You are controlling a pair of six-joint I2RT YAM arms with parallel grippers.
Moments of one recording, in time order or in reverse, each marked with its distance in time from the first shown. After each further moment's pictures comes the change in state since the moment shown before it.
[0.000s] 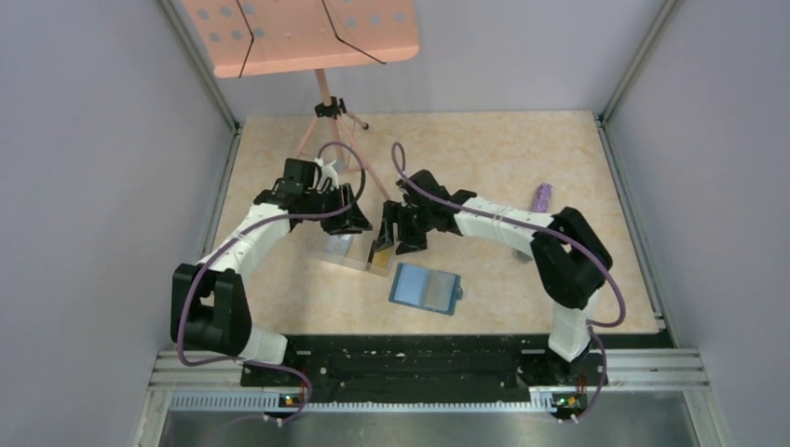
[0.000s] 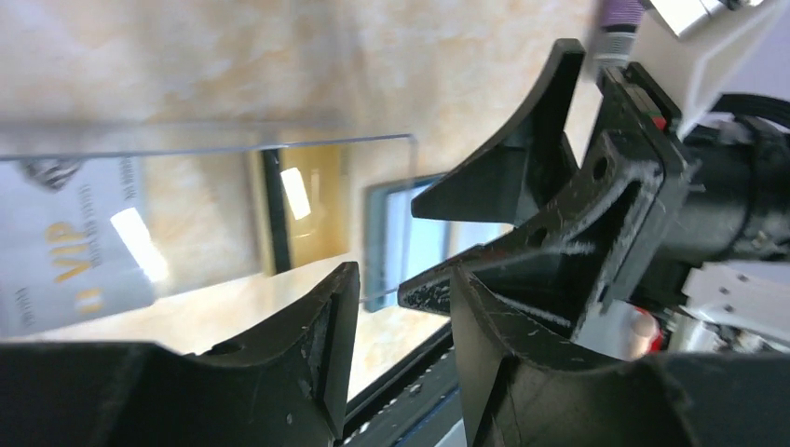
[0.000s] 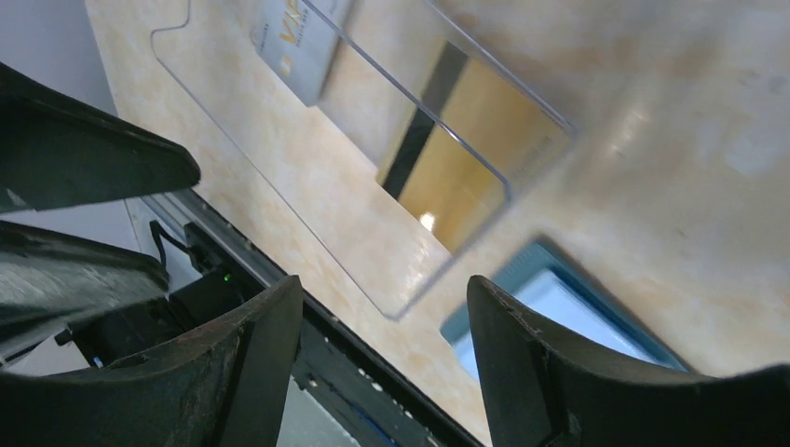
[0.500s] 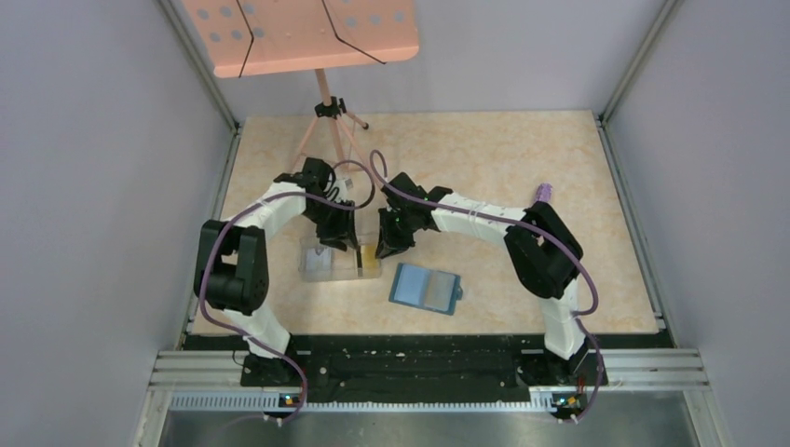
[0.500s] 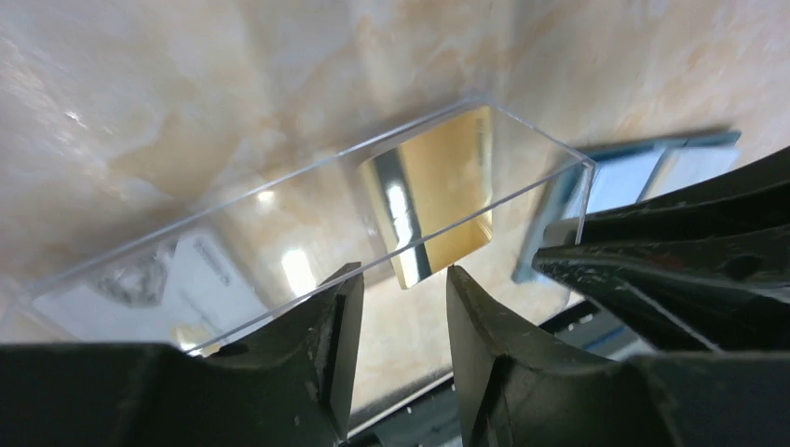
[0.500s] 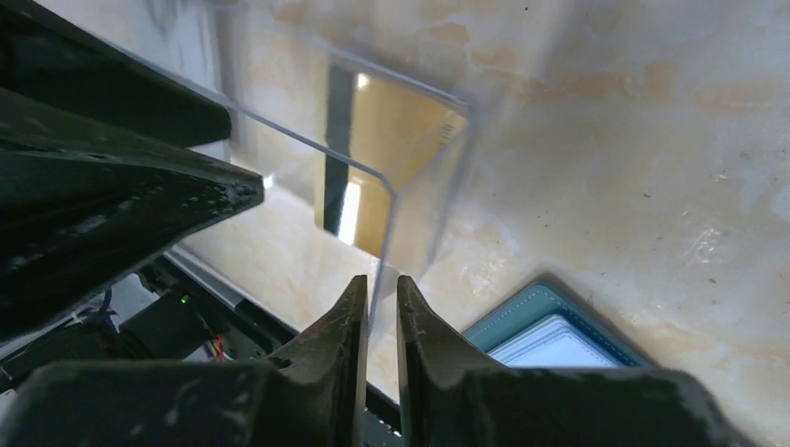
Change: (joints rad) left arm -0.002 0.246 0.161 -0.328 -0.284 0.264; right arm 0.071 0.205 0.225 -0.155 0.059 -0.027
